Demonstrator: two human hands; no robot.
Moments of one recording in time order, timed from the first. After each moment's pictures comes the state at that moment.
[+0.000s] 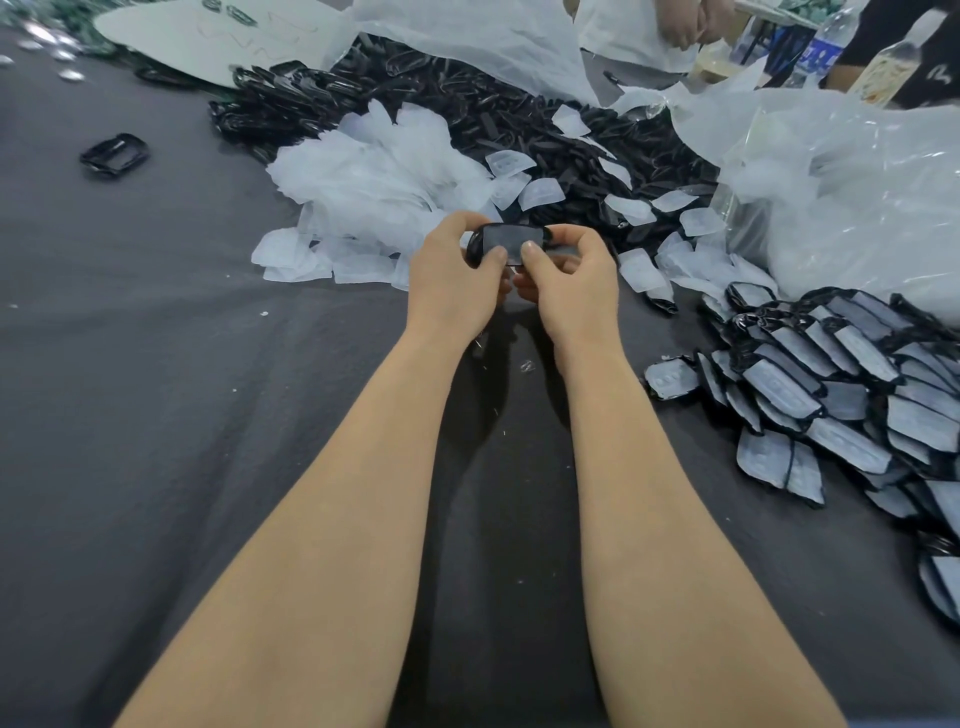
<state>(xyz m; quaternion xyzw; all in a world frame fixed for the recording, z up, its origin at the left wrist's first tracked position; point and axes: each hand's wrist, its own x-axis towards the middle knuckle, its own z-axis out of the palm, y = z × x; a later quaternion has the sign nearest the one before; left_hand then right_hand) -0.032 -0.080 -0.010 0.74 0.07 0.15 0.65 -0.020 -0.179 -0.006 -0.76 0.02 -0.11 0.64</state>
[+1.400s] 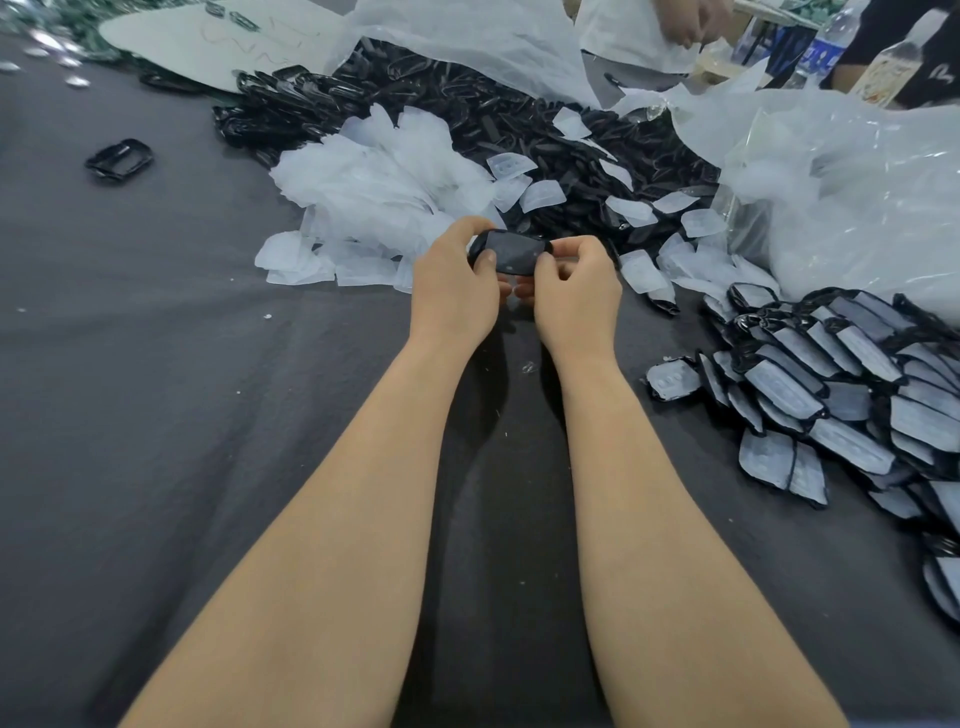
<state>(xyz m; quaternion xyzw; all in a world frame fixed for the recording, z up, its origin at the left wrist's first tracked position) -0.030 -0.081 -0.012 0.77 0.06 0.16 0.61 -0.024 -0.178 -0.006 -0.82 0.02 -0.16 0.55</state>
